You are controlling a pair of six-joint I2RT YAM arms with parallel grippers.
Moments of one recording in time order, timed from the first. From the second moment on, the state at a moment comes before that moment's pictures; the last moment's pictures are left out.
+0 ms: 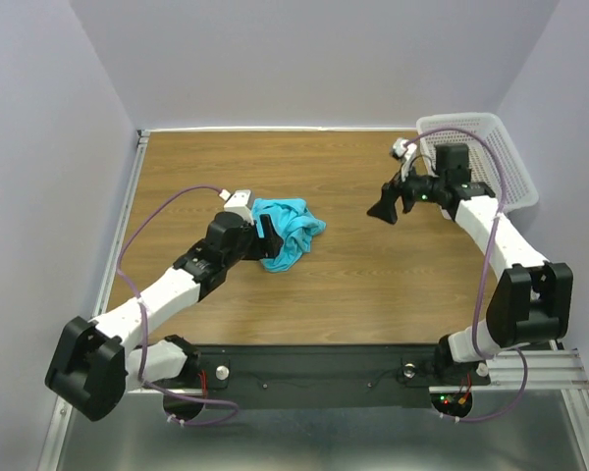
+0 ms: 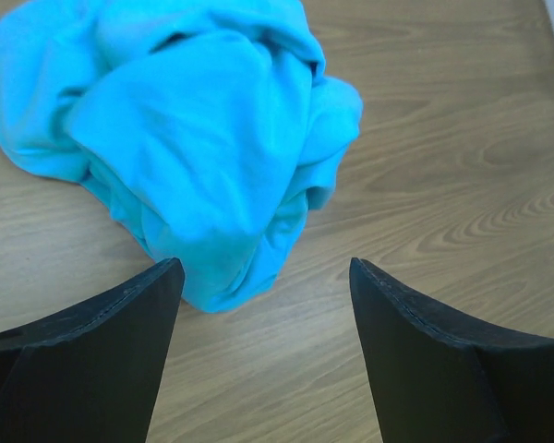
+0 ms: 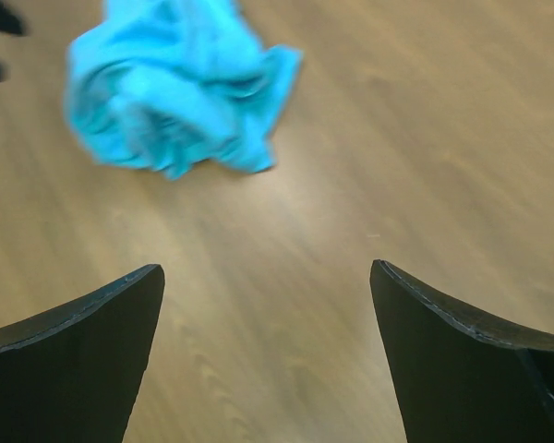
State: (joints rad) left arm -0.56 1.07 0.61 -0.02 -0.04 -0.49; right arm 0.07 1.47 1.20 -0.40 -0.83 -0.42
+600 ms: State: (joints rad) left arm -0.56 1.25 0.61 0.01 -0.10 -0.59; right arm 0.33 1.66 1.22 -0.43 -0.85 -0.45
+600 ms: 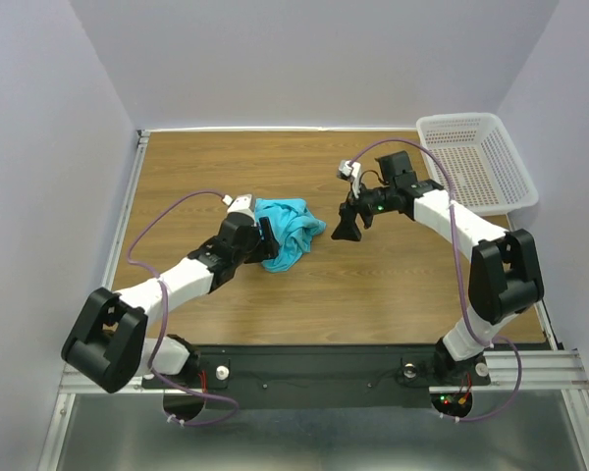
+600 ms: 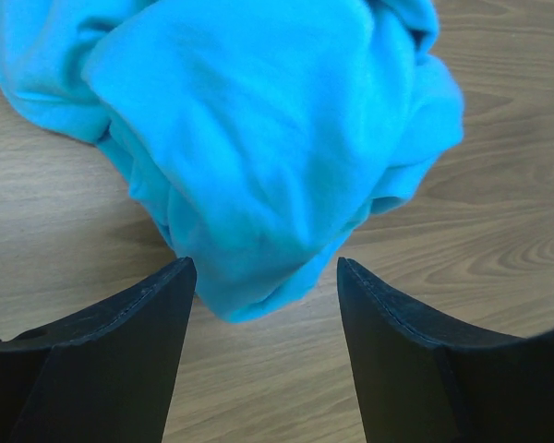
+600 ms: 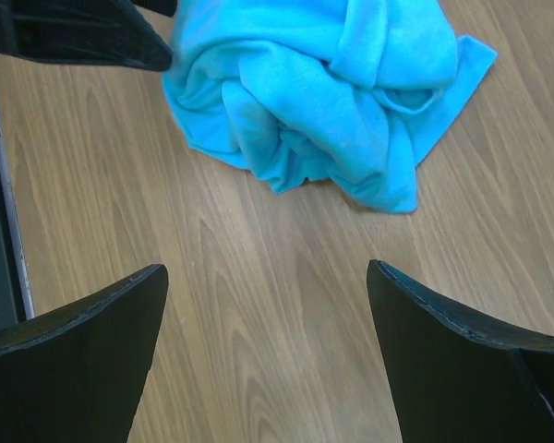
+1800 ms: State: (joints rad) left arm -0.55 1.03 1.03 -0.17 -0.02 -0.44; right arm 0.42 1.80 1.45 -0.44 -0.84 -0.43
